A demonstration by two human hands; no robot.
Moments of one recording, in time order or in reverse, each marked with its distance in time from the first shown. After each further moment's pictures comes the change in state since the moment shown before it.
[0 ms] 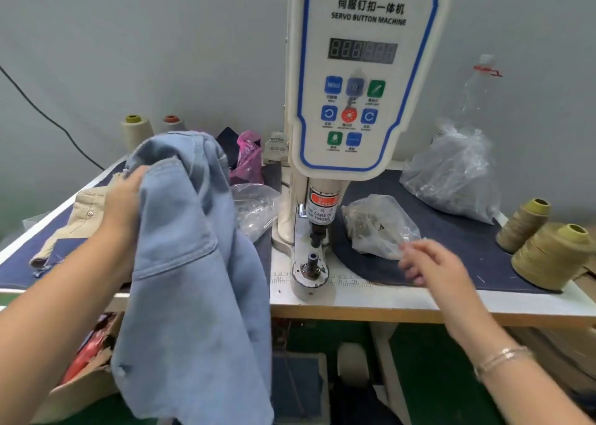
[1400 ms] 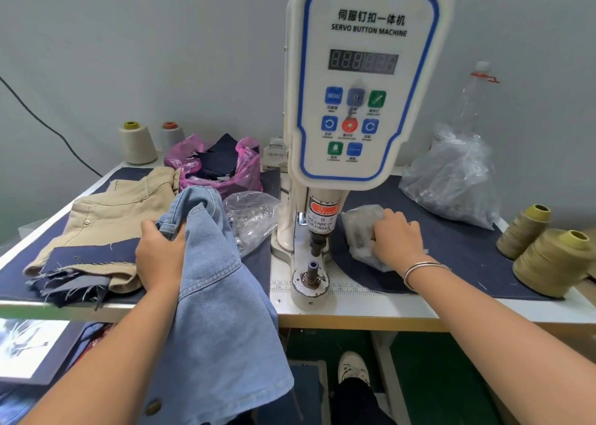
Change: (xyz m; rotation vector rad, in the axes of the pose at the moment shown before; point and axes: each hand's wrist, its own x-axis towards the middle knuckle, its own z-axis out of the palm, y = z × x) left_hand -0.040 -0.047 0.039 0.210 0.241 -0.175; right_hand 0.116 0.009 0.056 -1.430 0.011 -0.325
